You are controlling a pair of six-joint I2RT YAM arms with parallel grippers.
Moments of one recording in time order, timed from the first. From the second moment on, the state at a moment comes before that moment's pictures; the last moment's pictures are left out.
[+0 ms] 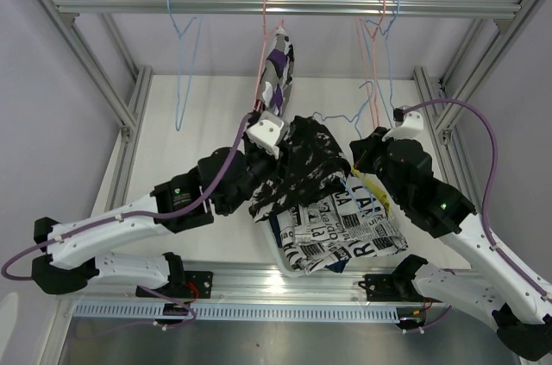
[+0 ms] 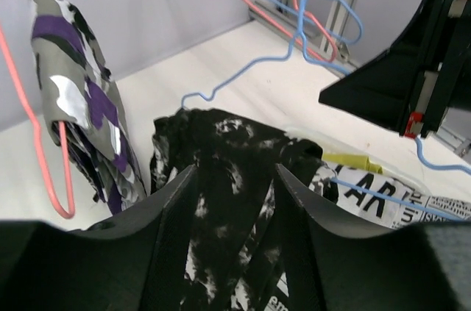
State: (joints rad) left arm -1.24 1.11 1.27 -0.24 -0.59 -0.05; right arm 0.74 0.85 1.03 -0.46 0.44 0.59
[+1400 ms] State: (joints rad) left arm -1.38 1.38 1.01 -0.04 -0.82 -0.10; right arm 0.74 0.90 1.26 -0.56 0.34 0.59
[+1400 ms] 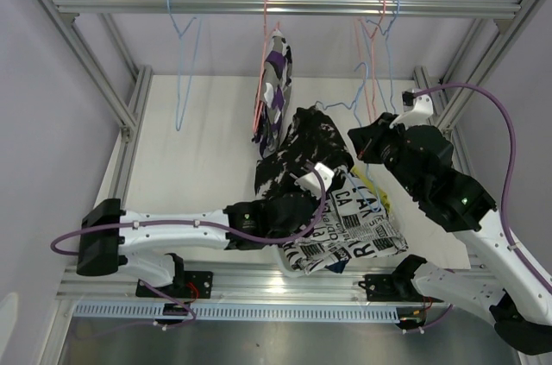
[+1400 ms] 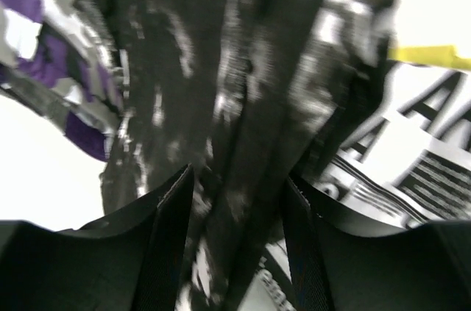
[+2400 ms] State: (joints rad) left arm -1.29 1.42 1.01 0.07 -0.80 -0.10; right arm 0.74 0.89 1.24 -0.56 0.29 0.59
